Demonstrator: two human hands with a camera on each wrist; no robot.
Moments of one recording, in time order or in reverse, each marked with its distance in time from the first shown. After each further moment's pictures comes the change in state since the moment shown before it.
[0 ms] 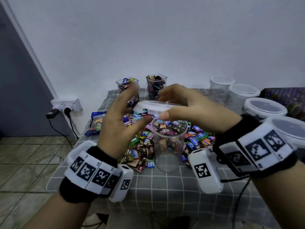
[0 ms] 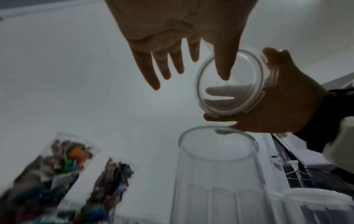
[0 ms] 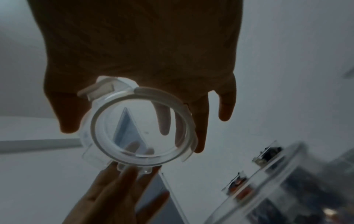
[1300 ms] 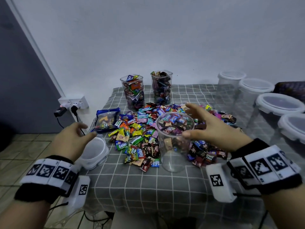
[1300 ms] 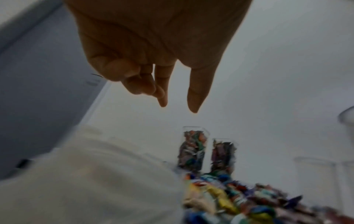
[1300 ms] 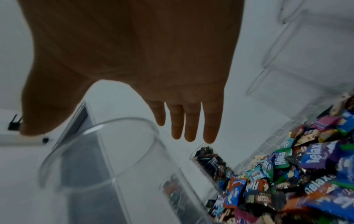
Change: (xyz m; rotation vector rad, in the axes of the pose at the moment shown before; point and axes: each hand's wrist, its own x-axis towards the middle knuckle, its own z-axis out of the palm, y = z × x) left_hand -0.022 -0.080 -0.096 0.833 -0.112 -0.775; right_hand -0.015 0.080 -0.004 -0.026 0.037 0.156
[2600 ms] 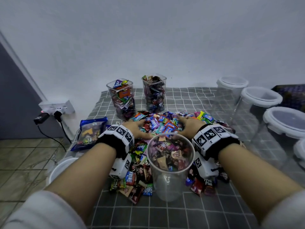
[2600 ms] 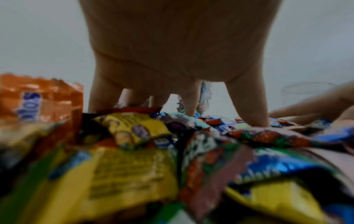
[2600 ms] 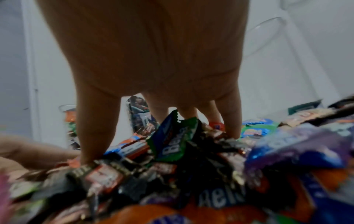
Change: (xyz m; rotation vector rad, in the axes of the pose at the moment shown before) left_hand 0.097 0.145 0.127 0.291 -0.697 0.287; right_hand 0.141 0.075 -0.008 -0.772 -0.155 0.454
